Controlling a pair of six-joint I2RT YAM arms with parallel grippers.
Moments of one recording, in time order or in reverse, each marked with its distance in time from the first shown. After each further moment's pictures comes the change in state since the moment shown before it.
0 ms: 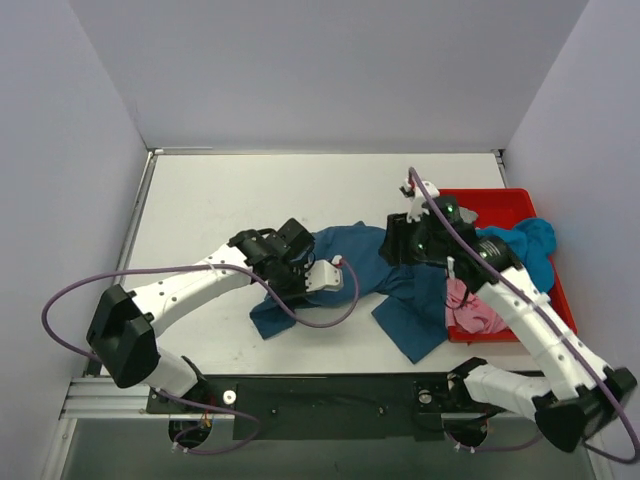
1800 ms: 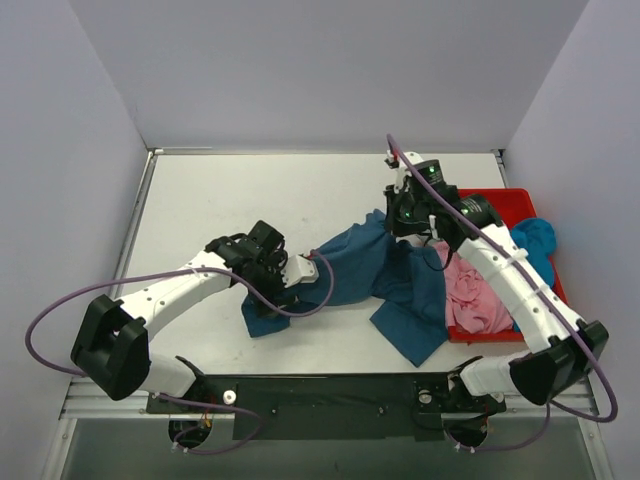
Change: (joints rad) left arm 0.173 -0.089 -0.232 0.111 0.076 -0.045; right arm -0.005 0.366 0.352 -0.097 0.056 -0.095
